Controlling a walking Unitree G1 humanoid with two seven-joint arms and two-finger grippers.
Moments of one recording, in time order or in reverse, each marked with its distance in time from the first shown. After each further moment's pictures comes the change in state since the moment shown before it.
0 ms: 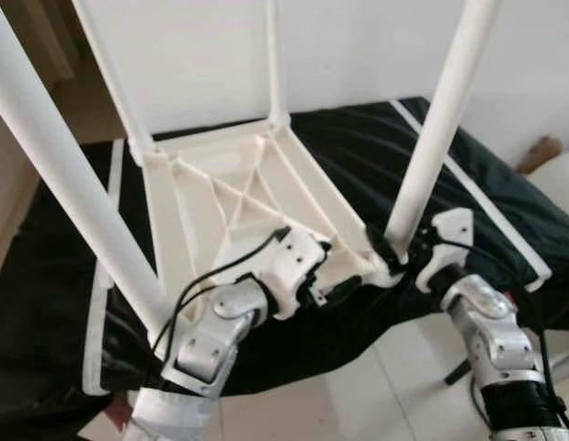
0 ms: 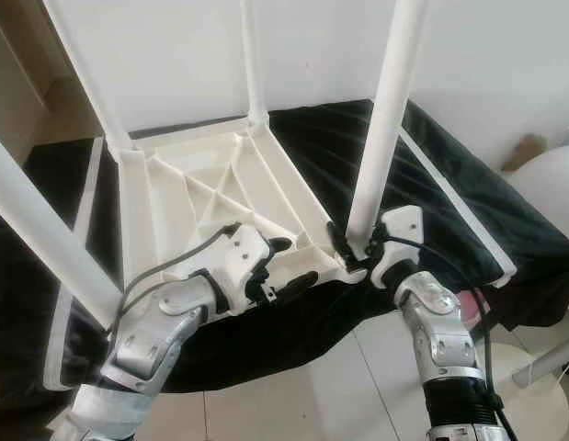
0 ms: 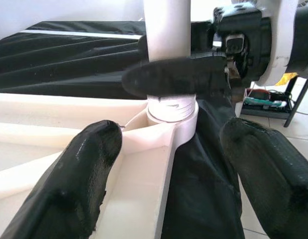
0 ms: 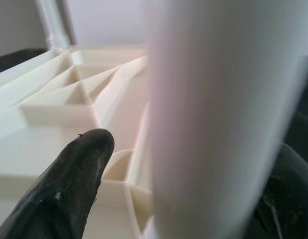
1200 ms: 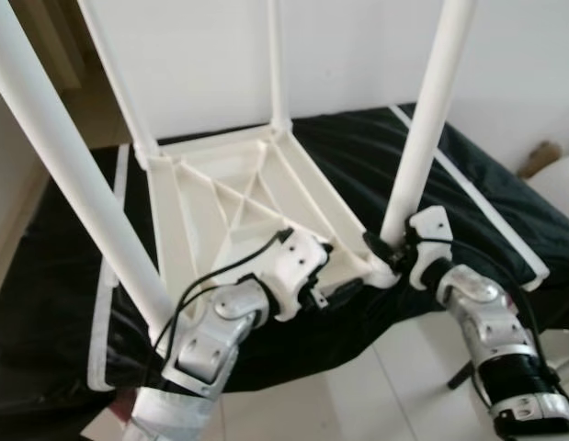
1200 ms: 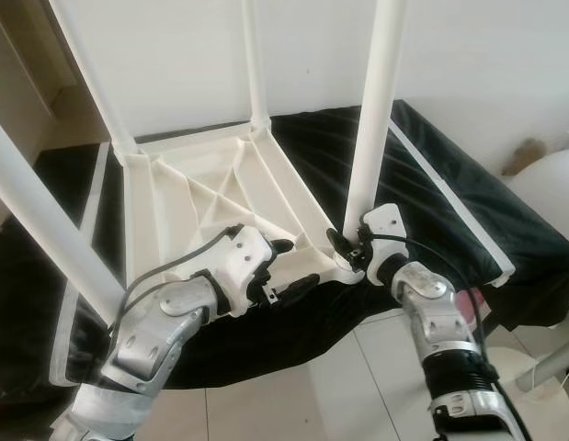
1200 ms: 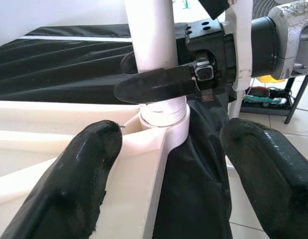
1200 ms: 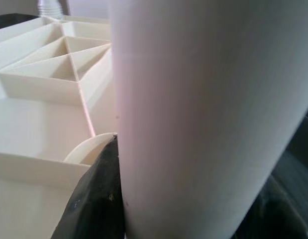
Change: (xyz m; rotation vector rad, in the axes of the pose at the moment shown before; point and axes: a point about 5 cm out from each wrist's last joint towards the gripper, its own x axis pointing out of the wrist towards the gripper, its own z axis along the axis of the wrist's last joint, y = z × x) left arm 0.002 -0.002 0.000 0.007 0.006 -0.016; right arm 0.014 -0.007 -0.012 -0.084 0.103 -0.060
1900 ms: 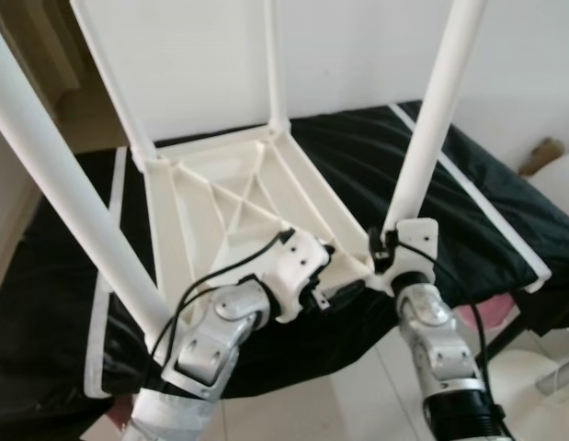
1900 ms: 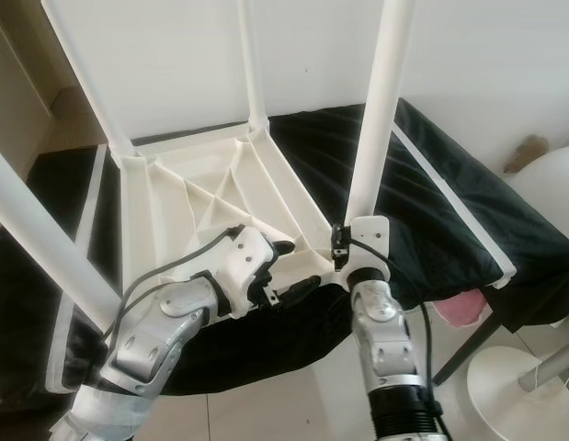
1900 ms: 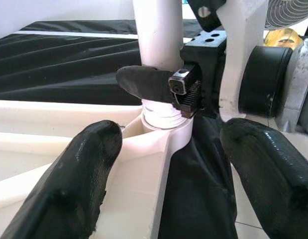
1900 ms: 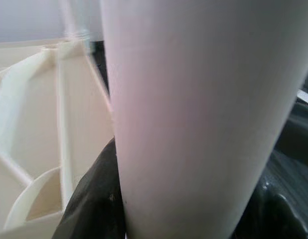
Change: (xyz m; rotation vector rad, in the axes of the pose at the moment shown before) left arm -0.001 -0.001 0.003 -0.006 0.003 -0.004; right arm -0.002 0.046 0.003 0.166 0.001 -0.551
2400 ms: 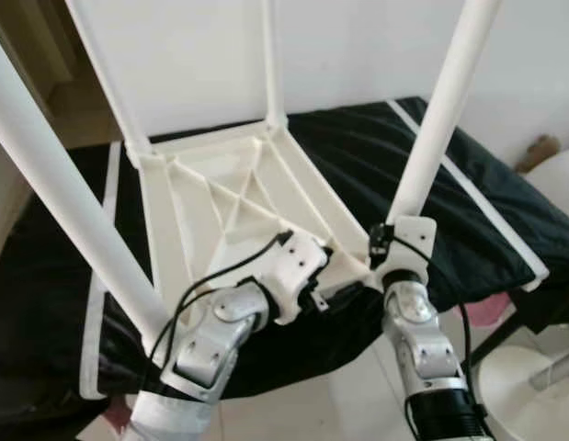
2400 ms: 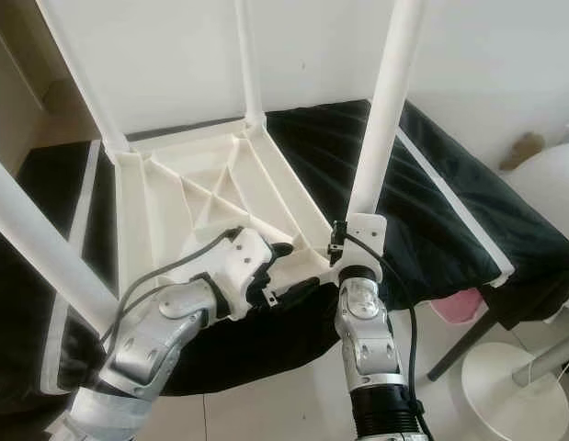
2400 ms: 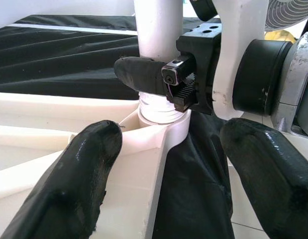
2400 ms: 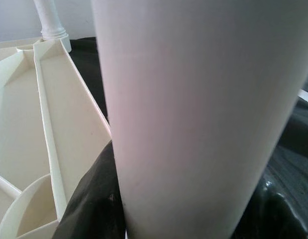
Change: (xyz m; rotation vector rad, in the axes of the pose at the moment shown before) left arm -0.001 -0.003 -0.003 -0.021 0.007 0.001; right arm -0.002 0.006 0.003 0.036 0.005 -0.020
